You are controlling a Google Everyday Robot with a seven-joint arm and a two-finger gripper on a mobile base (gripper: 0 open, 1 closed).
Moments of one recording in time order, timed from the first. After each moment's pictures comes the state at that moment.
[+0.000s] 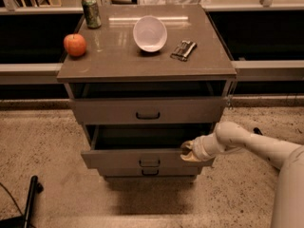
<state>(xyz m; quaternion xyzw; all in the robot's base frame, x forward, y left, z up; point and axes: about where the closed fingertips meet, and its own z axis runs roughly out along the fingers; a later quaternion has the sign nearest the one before) 0.601 -0.151 0.432 -0.70 0.64 0.12 0.30</state>
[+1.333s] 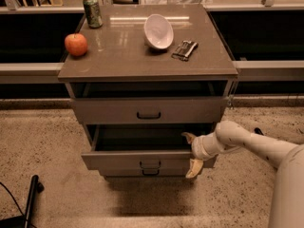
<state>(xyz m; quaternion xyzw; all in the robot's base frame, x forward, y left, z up) 0.602 -0.150 0.429 -0.70 0.64 0.14 0.30</state>
